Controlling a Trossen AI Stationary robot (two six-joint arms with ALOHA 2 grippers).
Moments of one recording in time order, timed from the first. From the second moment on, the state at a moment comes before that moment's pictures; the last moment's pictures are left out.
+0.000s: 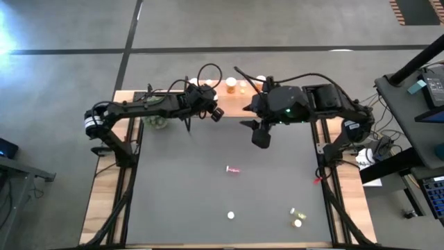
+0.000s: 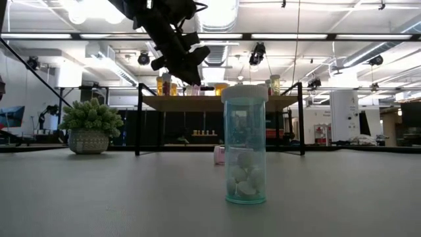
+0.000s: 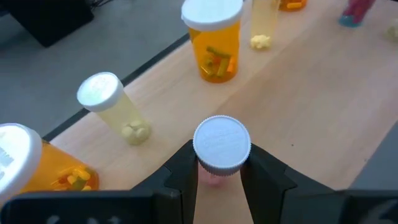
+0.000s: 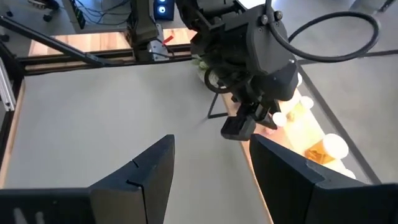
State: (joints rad) left arm 0.34 1.57 1.25 -0.33 -0.46 -0.21; right arm 0.09 1.72 2.35 -1.28 0.28 0.10
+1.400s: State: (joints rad) left arm 0.34 1.57 1.26 -0.35 -0.46 -0.20; right arm 0.09 1.63 2.35 -1.29 0.28 0.02
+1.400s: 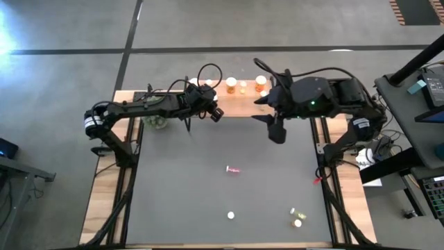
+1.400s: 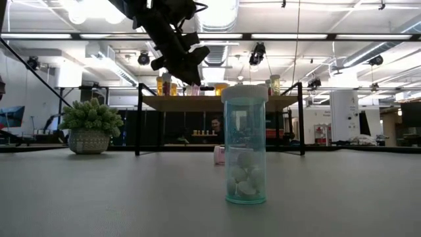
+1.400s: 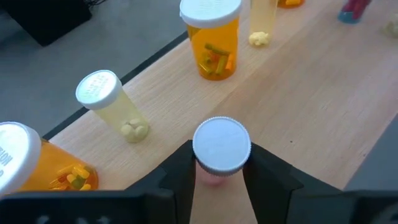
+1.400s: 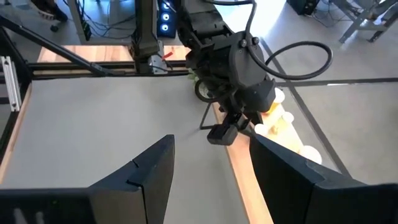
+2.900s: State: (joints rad) left arm 0.12 1.42 1.40 -0.43 -0.07 -0.18; right arm 0.09 1.71 2.35 -1.34 0.01 0.44
